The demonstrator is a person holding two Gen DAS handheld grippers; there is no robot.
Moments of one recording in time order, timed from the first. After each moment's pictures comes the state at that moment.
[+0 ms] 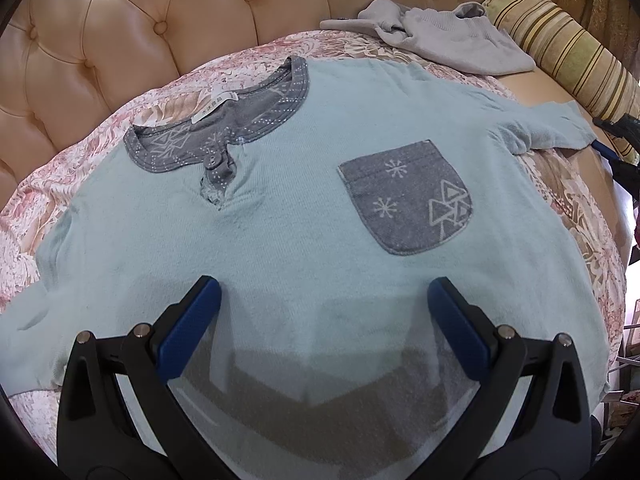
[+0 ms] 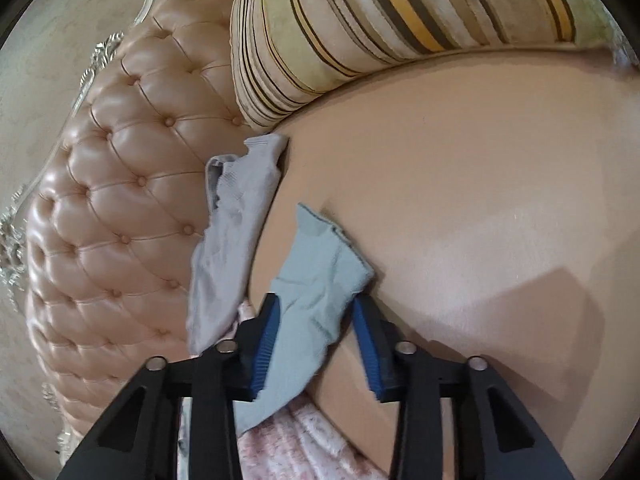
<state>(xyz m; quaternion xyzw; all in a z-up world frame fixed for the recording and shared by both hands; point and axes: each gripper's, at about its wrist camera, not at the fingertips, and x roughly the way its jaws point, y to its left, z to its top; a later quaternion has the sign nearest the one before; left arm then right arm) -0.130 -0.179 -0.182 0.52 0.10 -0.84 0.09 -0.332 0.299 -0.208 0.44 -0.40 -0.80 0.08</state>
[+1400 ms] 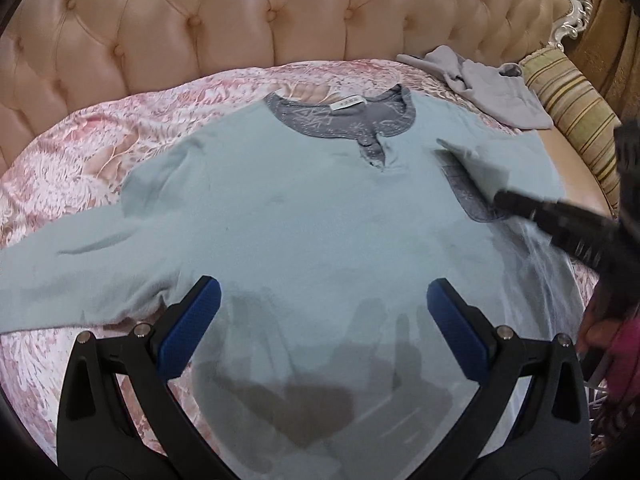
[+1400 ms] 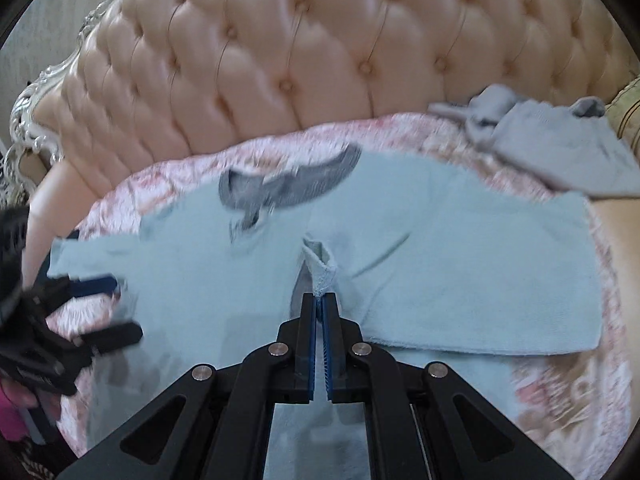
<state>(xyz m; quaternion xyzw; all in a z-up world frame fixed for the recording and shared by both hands) -0.039 -0.257 -0.155 0.49 0.19 -0.84 0.14 -0.185 -0.066 -0.181 0.47 0.06 -0.79 0.39</state>
